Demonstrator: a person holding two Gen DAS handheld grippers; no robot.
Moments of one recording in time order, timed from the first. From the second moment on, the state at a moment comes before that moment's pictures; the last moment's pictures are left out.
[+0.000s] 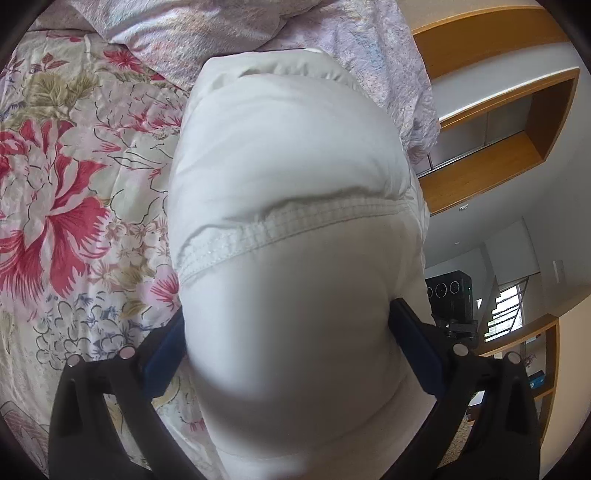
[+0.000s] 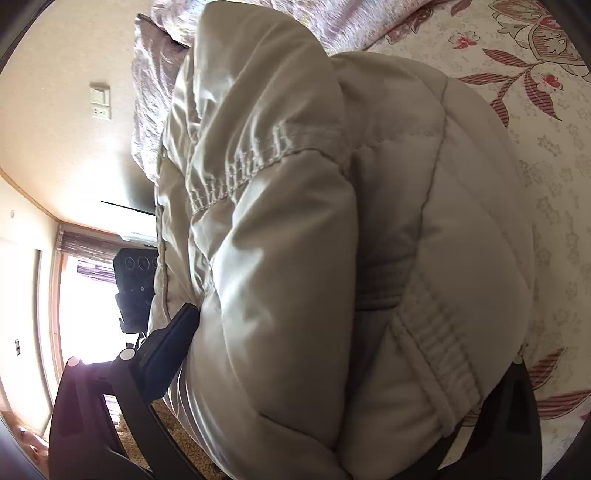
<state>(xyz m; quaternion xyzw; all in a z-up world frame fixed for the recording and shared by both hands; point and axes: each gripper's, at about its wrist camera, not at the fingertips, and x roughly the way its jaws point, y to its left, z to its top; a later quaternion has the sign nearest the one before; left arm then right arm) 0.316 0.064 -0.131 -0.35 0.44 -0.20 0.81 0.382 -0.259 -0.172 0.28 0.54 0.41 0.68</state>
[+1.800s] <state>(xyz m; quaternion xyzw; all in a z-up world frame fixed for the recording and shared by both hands) 0.267 0.176 -0.023 -0.14 0.28 0.05 0.95 0.385 -0.170 -0.040 0.09 0.35 0.25 0.90</state>
